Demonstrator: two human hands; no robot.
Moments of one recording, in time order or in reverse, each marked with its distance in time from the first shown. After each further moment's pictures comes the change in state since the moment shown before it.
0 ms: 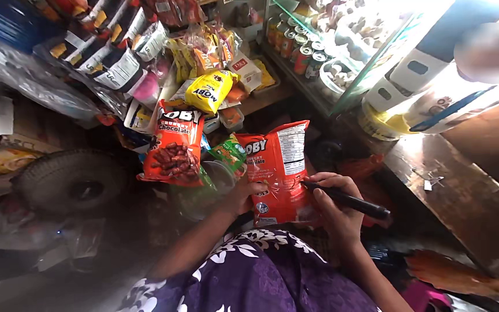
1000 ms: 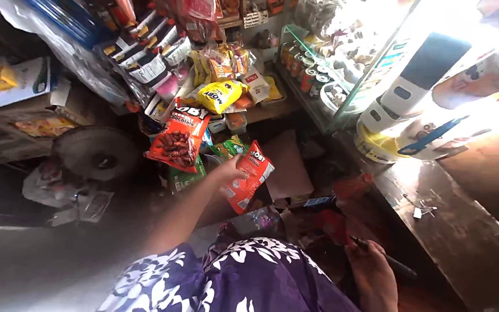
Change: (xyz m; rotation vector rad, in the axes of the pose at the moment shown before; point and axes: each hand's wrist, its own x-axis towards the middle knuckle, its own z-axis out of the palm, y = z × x) left_hand 0.056 -0.015 -0.040 0.873 0.333 -0.329; right_hand -0.096 0.013 -0.184 0.330 0.586 0.686
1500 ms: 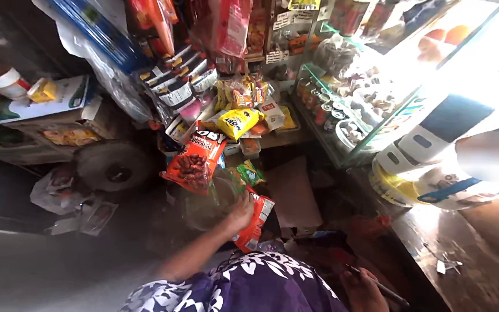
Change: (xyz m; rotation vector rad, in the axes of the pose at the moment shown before) left_hand -0.014 -0.006 0.030 0.903 0.068 -0.059; right_hand 0.028 0.029 0.034 -0.064 -0.087 0.062
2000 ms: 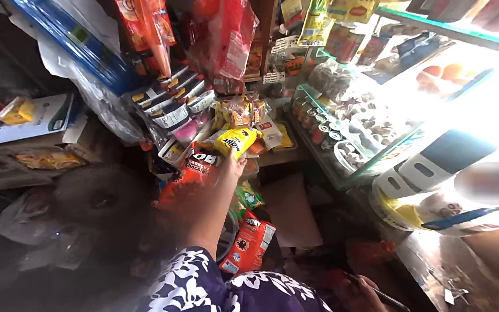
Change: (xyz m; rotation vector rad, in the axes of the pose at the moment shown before) left_hand 0.150 -0.046 -0.145 -2.204 0.544 -0.161; right_hand 0.029 -0.005 0.050 -0.069 -0.045 -0.029
